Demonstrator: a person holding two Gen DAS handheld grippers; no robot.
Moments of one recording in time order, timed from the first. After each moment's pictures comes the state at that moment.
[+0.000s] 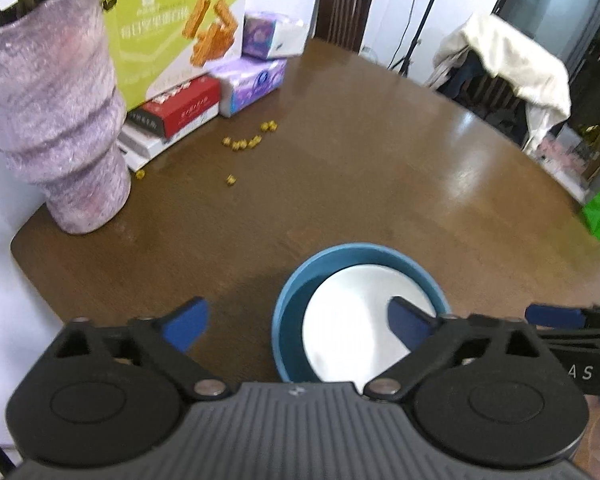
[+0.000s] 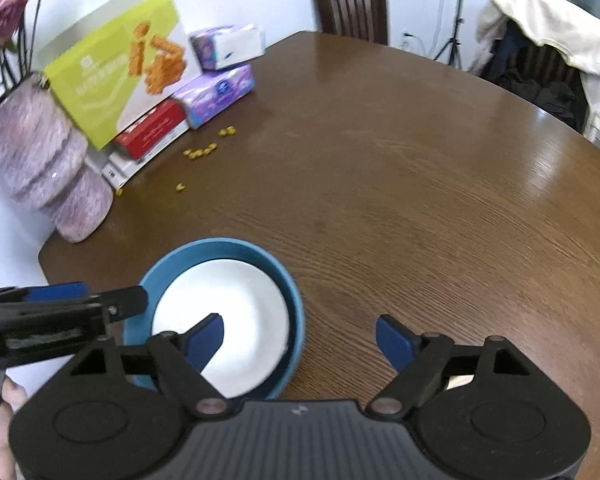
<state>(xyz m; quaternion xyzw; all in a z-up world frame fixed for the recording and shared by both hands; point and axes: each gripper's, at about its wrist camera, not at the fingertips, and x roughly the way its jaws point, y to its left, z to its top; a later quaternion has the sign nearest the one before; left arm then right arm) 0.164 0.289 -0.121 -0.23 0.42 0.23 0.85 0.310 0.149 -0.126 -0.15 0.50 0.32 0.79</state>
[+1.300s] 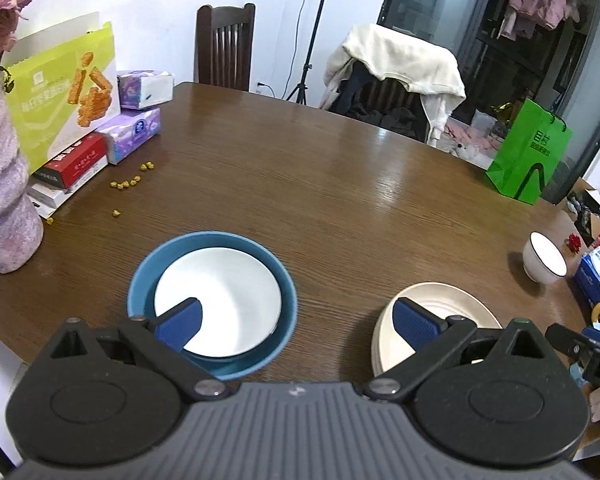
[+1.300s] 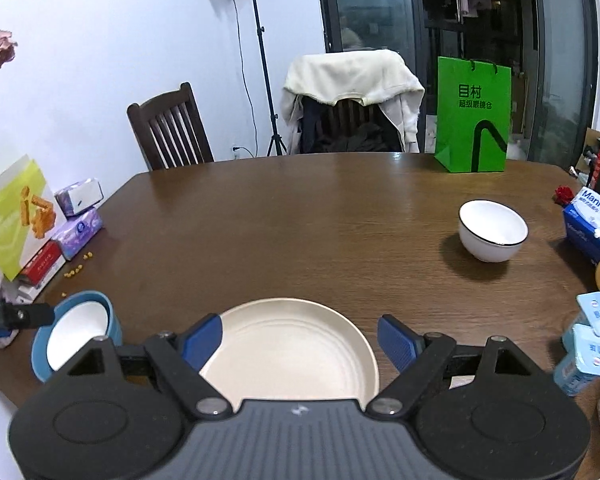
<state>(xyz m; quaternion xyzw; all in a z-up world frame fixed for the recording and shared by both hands) 0.149 0.168 -0.097 -0.16 0.37 0.12 0.91 0.227 -0.094 -0.095 -0.02 0.35 0.15 0.92</state>
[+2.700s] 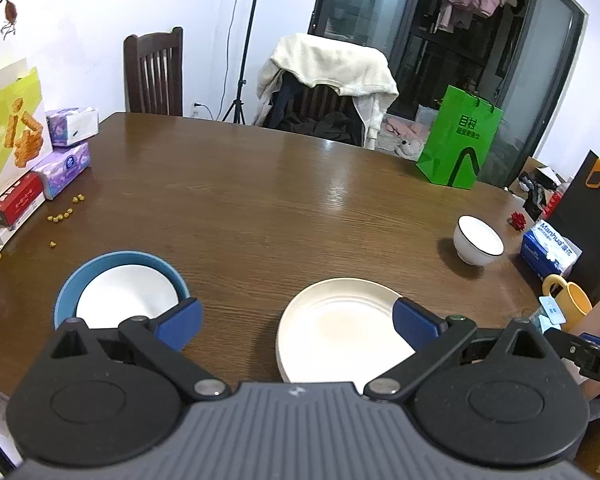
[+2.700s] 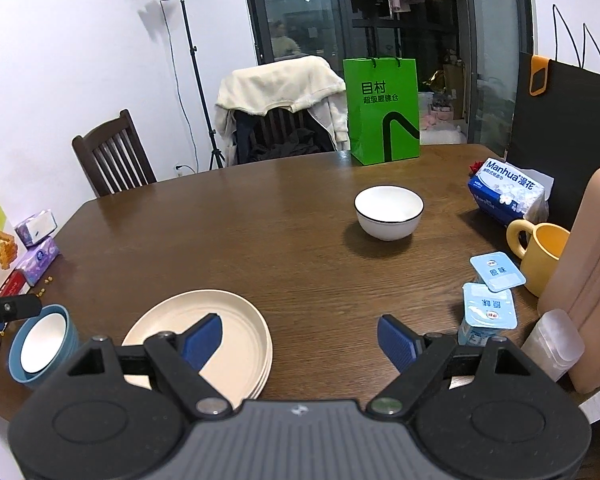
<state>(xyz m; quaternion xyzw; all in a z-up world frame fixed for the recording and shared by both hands) 0.151 0.094 -0.074 -0.12 0.35 0.04 0.93 0.186 -0.183 -0.072 0.02 0.35 0.07 0.94</state>
